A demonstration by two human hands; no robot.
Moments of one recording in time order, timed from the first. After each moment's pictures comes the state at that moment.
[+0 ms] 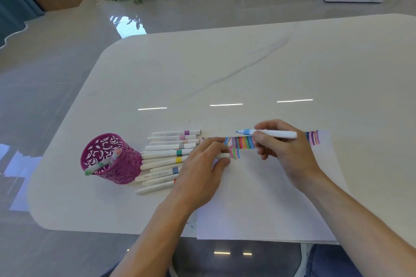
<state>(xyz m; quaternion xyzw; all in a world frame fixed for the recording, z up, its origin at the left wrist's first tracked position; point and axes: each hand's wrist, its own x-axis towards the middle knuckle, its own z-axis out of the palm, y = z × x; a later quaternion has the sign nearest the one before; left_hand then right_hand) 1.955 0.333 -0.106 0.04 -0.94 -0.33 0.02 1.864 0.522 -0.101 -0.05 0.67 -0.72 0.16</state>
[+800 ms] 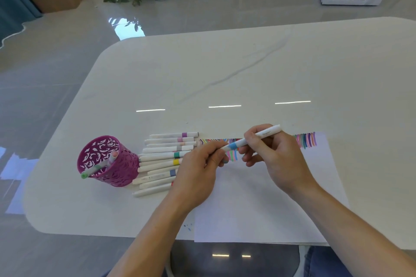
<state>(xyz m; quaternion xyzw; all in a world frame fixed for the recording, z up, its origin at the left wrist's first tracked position) 1.952 0.338 -0.094 0.10 -0.87 -0.49 0.02 1.883 0.511 -0.088 -0.09 0.68 -0.71 0.16</state>
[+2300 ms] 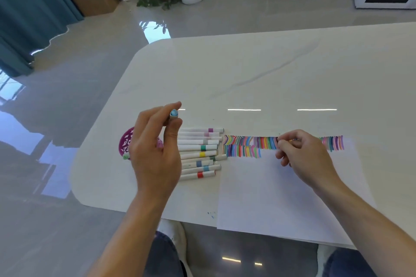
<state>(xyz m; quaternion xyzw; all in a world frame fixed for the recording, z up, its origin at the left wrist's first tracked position) 1.999 0.277 -0.034 0.12 -0.83 -0.33 0.43 1.872 0.515 -0.106 -0.01 0.84 -0.53 0.15</state>
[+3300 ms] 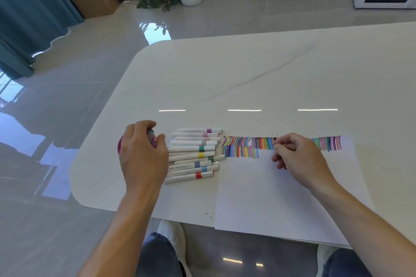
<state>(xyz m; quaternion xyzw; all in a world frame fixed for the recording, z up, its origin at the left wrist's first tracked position) 2.002 0.246 -0.063 0.34 -0.87 -0.20 0.29 1.873 0.516 -0.112 -0.03 0.85 -0.50 0.16</state>
